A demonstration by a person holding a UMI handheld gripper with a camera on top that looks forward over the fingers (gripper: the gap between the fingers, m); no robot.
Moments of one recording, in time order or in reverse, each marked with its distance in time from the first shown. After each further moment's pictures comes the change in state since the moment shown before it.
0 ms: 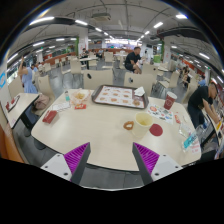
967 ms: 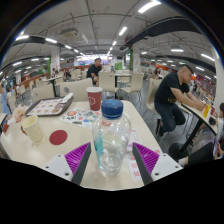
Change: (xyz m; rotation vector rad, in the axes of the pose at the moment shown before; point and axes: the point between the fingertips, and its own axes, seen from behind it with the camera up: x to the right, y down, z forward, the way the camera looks) arm 0.474 0.058 0.091 0.195 0.225 0.164
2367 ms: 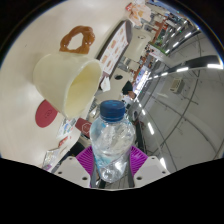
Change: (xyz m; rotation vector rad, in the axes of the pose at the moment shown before) arm -0.225 -0.164 0.034 0.066 0.639 -1.914
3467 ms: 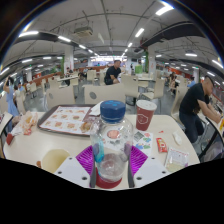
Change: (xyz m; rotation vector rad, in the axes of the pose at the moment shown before) arm -0.088 -0.052 0.021 0.094 -0.705 1.887
